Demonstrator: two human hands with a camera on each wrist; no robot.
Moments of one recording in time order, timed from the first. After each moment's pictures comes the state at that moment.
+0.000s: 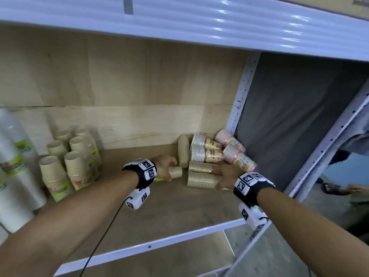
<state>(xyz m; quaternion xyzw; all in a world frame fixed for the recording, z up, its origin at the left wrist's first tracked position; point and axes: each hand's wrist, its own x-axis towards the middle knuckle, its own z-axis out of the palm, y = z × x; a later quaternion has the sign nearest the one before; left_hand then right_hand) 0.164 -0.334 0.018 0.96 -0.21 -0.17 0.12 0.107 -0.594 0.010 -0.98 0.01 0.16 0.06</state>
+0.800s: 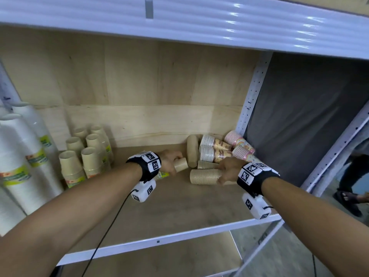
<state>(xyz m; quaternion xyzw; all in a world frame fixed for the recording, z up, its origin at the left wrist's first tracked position) 0.159 -0.319 0.040 0.96 -0.21 -0.18 0.11 0.097 -0.561 0.059 -0.98 -0.02 0.18 0.04</state>
